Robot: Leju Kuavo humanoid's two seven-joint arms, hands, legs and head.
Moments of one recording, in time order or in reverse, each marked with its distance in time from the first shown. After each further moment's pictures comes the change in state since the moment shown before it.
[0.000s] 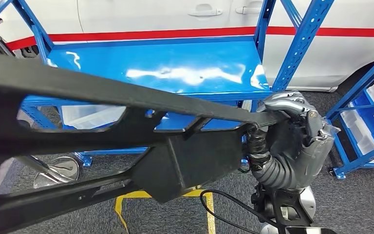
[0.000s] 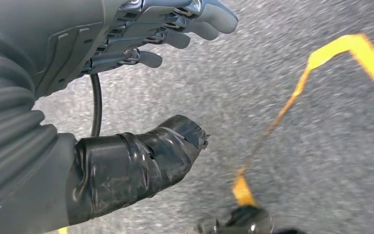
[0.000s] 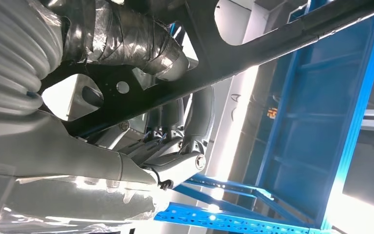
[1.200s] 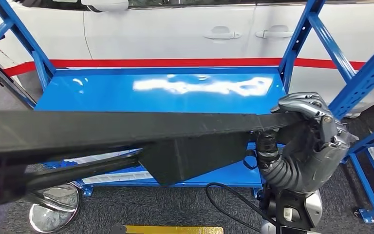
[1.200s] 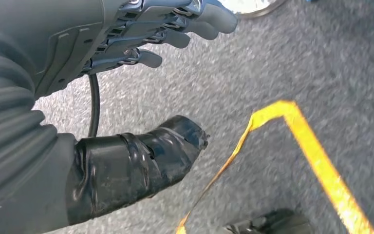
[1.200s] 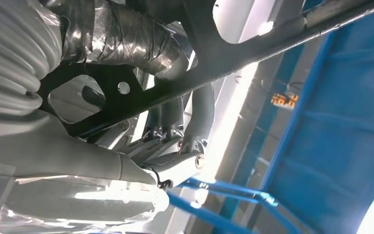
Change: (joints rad) left arm 0.003 0.008 0.032 0.000 -0.002 0.034 0.000; right arm -0.026 0.020 -0.009 0.044 0.114 -0.044 0.016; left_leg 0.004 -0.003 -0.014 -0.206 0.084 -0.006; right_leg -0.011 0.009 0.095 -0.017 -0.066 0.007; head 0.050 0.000
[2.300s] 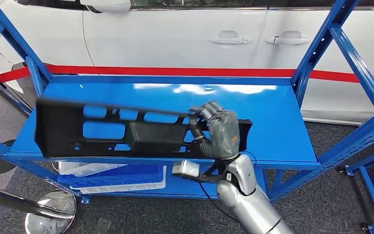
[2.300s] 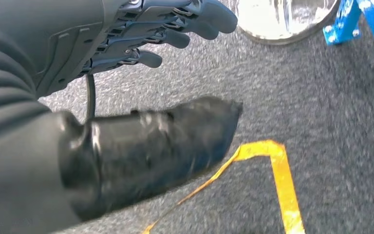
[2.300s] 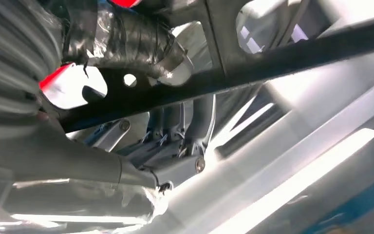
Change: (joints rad) left arm 0.001 0.027 0.128 0.000 0.122 0.066 -0.054; right arm -0.123 0.143 -0.033 0.778 0.231 -0.035 -0.097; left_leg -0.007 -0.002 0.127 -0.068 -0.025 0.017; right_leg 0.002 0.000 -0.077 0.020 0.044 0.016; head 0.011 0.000
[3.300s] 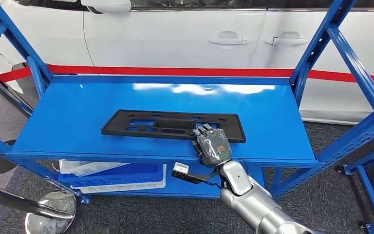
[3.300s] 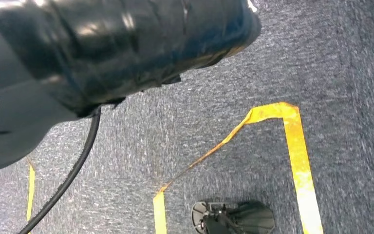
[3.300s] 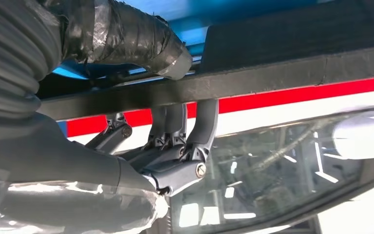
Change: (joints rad) left arm 0.012 0.010 0.022 0.000 0.040 -0.164 0.054; right arm -0.139 -0.057 0.262 0.527 0.131 0.025 0.258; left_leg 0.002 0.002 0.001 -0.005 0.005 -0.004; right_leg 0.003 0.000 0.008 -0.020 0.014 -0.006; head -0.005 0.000
